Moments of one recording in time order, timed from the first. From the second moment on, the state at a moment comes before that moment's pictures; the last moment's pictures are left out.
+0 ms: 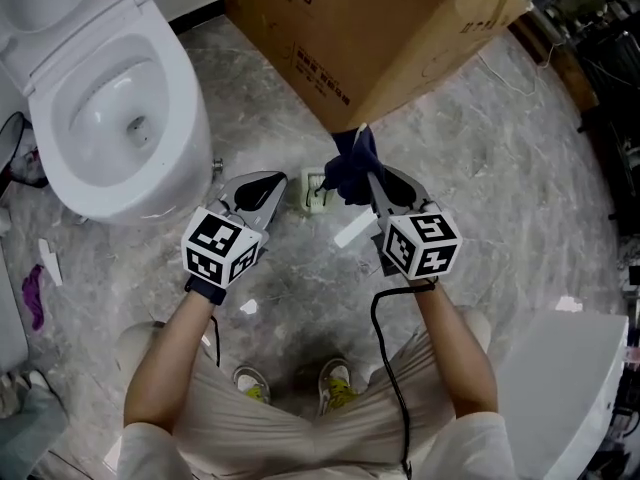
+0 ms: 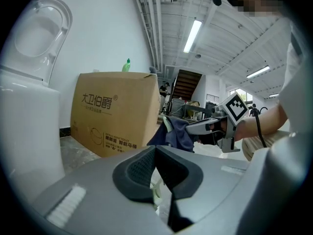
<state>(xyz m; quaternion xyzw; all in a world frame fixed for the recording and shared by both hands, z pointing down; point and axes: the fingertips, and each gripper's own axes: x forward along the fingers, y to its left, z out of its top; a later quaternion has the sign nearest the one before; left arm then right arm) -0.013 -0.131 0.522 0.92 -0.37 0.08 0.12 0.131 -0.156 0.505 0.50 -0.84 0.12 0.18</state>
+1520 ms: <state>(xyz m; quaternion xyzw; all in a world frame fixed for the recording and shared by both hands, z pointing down) -0.040 -0.144 0.478 0.91 -0.41 0.07 0.01 0.214 -0.162 0.417 0.57 -0.81 0.02 0.17</state>
